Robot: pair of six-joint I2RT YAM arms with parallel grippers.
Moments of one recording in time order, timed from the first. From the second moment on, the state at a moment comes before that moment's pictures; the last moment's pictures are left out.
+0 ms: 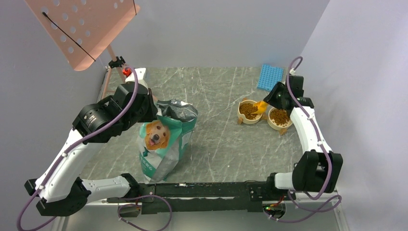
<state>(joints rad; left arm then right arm) -0.78 1.13 1.69 -1.24 -0.41 -0.63 -0.11 1.32 1.08 -0.48 -0.15 0.45</state>
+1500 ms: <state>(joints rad) -0.77 1.07 1.64 -1.20 -0.38 -0.65 0.05 0.99 0.67 -0.29 -0.49 0.92</state>
